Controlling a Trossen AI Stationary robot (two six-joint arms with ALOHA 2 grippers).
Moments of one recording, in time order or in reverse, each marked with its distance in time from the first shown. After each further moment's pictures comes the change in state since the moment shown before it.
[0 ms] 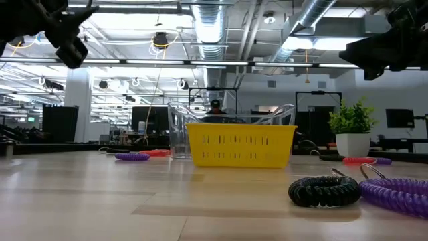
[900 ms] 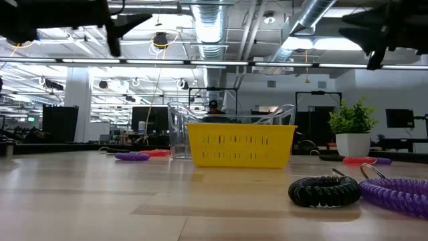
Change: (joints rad) left arm 0.497 0.281 0.248 0.089 0.148 -0.013; right arm -0.092 0.001 -0.001 0.405 0.129 0.124
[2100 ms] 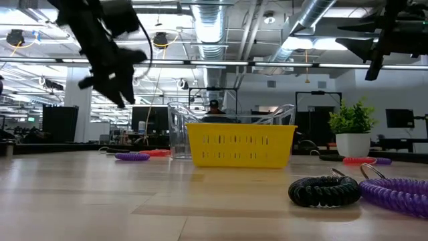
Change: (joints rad) left arm 0.403 0.316 0.463 -1.479 0.087 -0.088; right arm -0.132 0.001 0.000 -0.049 0.004 0.341
